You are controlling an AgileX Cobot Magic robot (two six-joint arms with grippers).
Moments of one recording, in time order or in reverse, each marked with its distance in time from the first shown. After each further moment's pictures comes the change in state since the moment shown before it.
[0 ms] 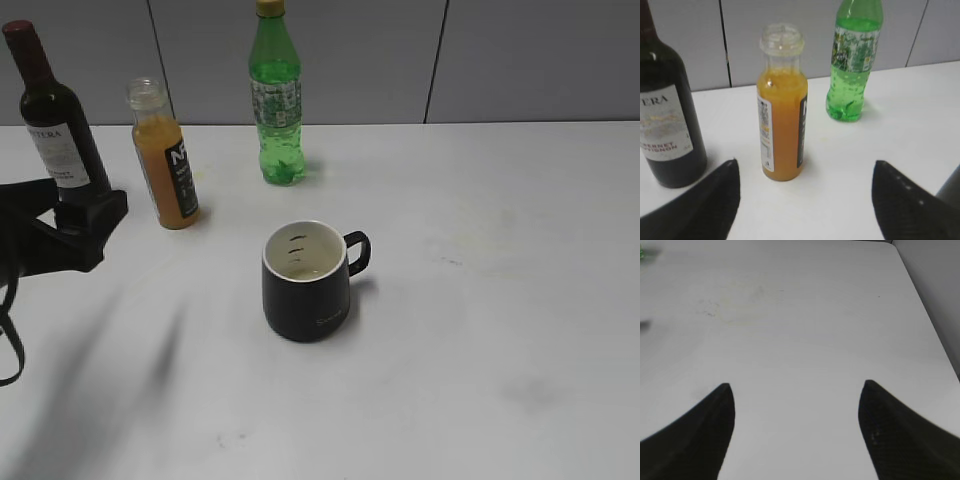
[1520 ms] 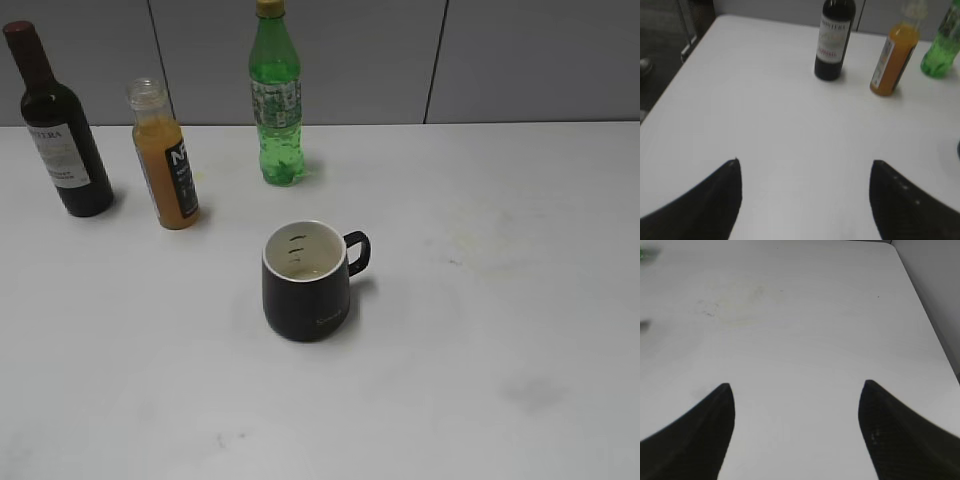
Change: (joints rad) left arm 0.384 -1.454 -0.211 0.037 1.836 -0.080; right arm 0.000 0.000 0.000 -0.002 0.000 0.000
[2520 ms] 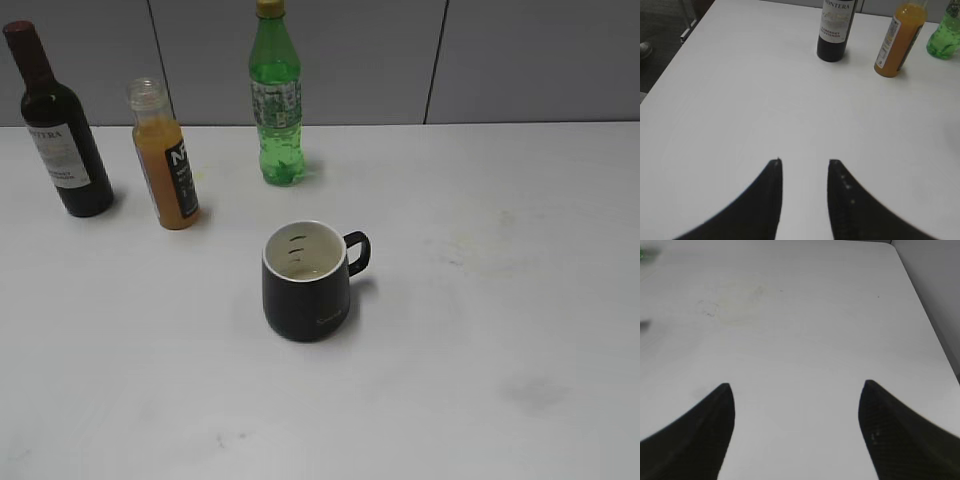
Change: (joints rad) left arm 0.000 0.000 0.015 0.000 0.066 0.001; right arm 0.000 0.000 0.000 -0.001 0.000 0.000
